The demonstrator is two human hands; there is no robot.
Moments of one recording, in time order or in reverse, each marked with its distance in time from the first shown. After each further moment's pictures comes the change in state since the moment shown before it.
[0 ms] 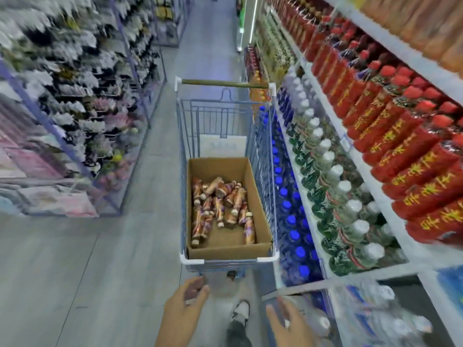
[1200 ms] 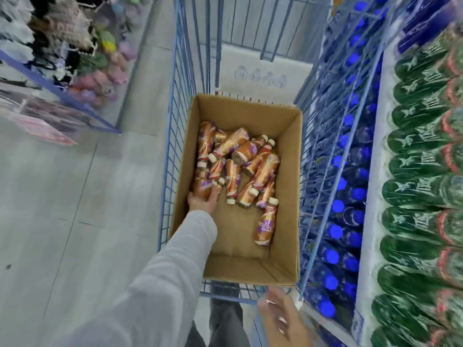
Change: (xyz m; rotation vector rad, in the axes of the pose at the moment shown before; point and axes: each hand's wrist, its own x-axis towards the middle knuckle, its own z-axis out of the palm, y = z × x) left_hand 0.444 0.012 0.130 -0.948 0.502 -0.823; right_hand 0.215 -0.105 0.067 0.072 -0.253 0.320
